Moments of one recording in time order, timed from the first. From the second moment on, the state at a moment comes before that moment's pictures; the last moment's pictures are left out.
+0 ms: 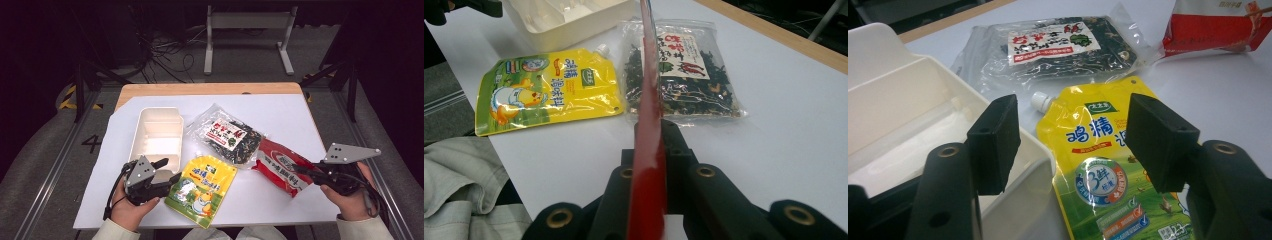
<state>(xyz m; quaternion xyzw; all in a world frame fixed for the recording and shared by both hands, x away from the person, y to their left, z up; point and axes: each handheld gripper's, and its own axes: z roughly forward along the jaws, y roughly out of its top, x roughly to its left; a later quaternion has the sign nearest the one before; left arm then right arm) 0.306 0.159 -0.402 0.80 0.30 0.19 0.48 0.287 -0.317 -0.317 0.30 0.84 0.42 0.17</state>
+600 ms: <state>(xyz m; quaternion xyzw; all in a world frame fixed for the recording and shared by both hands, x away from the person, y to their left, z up) 0.316 0.119 -0.399 0.80 0.22 0.12 0.55 0.290 -0.291 -0.297 0.25 0.85 0.43 0.17</state>
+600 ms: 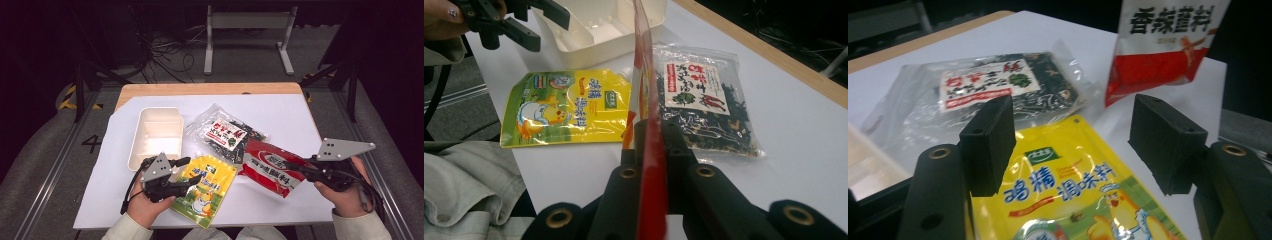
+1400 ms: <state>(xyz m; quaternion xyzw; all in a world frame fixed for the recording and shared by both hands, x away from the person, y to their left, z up) 0.334 0.058 -0.411 0.80 0.16 0.03 0.58 0.293 -0.250 -0.286 0.18 0.86 0.45 0.14</state>
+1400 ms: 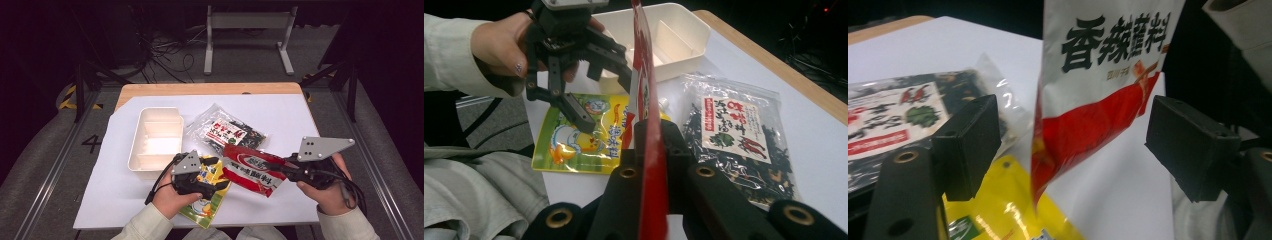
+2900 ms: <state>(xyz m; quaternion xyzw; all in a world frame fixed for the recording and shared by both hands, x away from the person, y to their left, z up) 0.336 0.052 -0.409 0.83 0.12 -0.02 0.54 0.297 -0.248 -0.290 0.18 0.84 0.50 0.14</state>
